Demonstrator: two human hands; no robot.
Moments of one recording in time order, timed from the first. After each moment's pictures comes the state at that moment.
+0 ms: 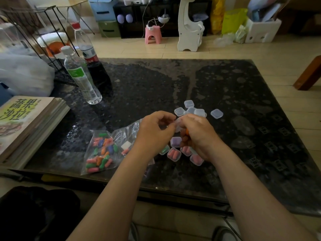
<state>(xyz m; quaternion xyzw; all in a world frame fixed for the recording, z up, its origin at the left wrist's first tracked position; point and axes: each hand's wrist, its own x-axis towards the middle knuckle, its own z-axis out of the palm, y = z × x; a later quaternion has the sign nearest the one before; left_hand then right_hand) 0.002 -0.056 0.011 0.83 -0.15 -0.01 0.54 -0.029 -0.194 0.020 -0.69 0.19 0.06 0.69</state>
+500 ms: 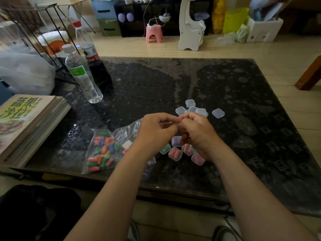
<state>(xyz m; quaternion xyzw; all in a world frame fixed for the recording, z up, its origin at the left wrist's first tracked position) 0.001 -0.053 0.019 0.80 -0.13 -0.10 0.58 -0.031 -0.192 0.017 -0.75 0.15 0.04 0.65</state>
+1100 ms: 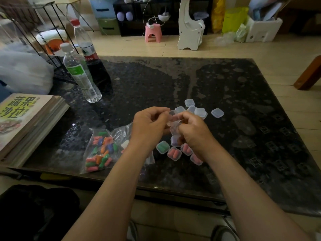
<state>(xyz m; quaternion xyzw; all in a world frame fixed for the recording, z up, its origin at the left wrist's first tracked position) 0.004 -0.054 0.020 0.75 -0.03 -0.05 0.66 -0.037 -0.184 0.022 -0.76 0.11 0.04 0.64</state>
